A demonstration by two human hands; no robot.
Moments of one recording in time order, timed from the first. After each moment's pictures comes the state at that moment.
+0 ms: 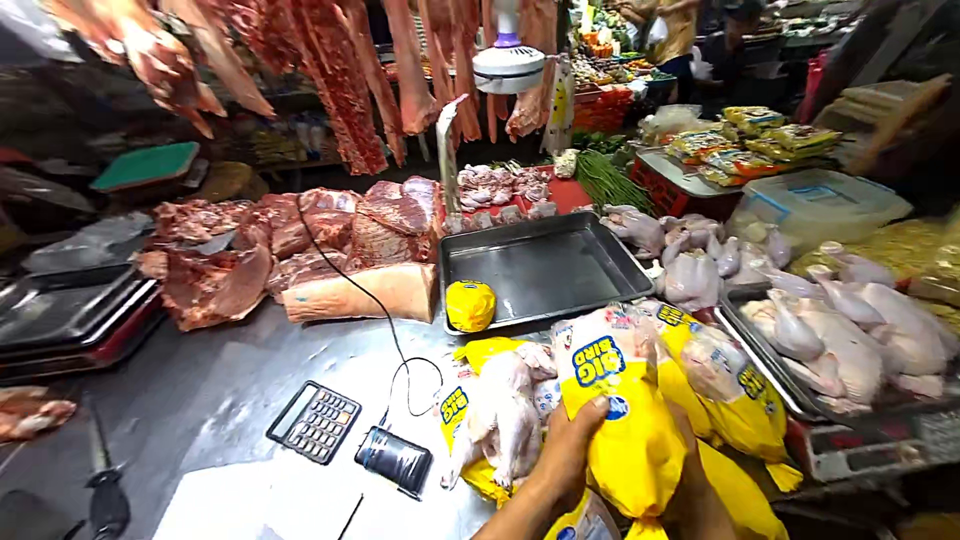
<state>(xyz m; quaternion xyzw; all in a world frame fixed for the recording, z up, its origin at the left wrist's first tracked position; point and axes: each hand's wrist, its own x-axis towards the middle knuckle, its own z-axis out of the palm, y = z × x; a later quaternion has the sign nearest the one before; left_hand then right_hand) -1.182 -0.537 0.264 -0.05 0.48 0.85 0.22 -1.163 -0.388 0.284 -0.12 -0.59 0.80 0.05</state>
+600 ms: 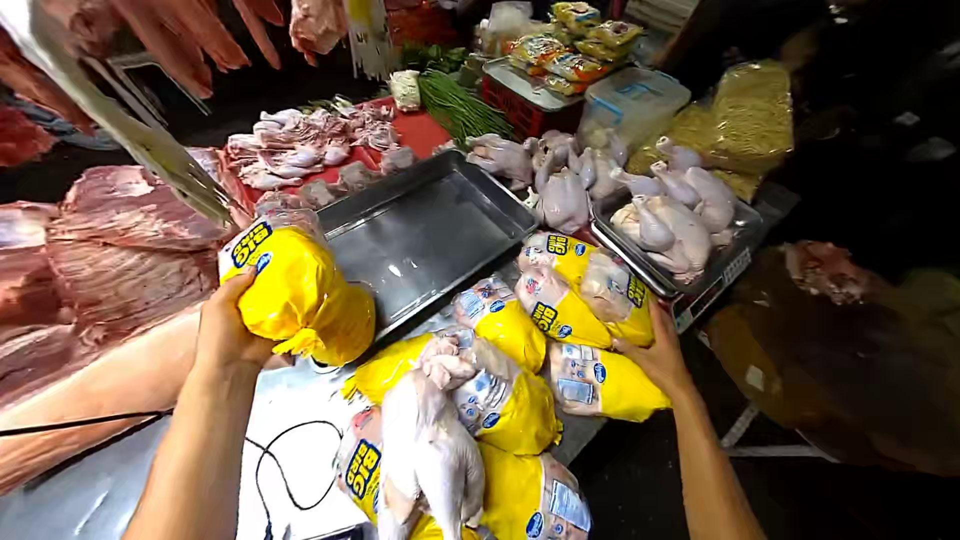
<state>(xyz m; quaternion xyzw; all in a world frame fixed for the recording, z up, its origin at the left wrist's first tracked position) -1.472 -0.721 0.242 -0.08 0.58 0.81 0.06 -1.172 -0.211 0.142 -0.32 -0.87 0.33 0.17</state>
